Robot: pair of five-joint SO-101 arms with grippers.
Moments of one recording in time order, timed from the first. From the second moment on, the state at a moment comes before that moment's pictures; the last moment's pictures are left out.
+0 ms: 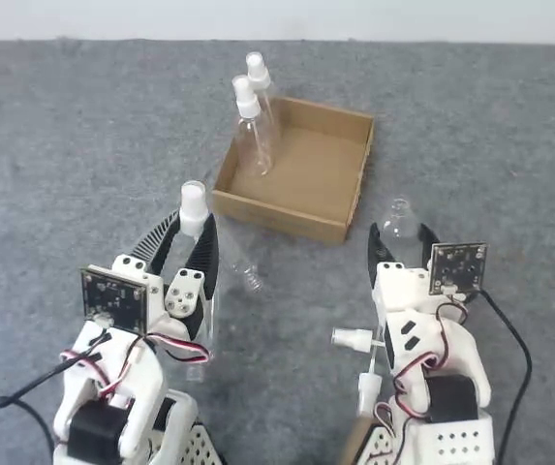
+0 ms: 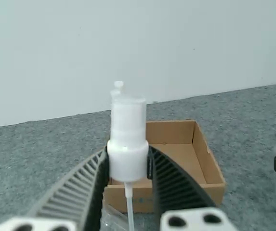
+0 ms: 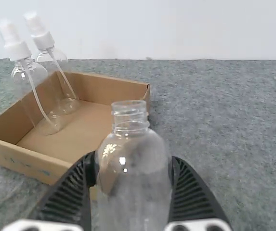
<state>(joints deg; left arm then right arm) 9.3 -103.2 71.3 57.2 4.2 -8.9 -102.9 88.9 42.0 -4.0</state>
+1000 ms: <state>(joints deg) 1.1 -103.2 70.8 55.5 8.0 -28.2 -103.1 73.8 33.1 -4.0</state>
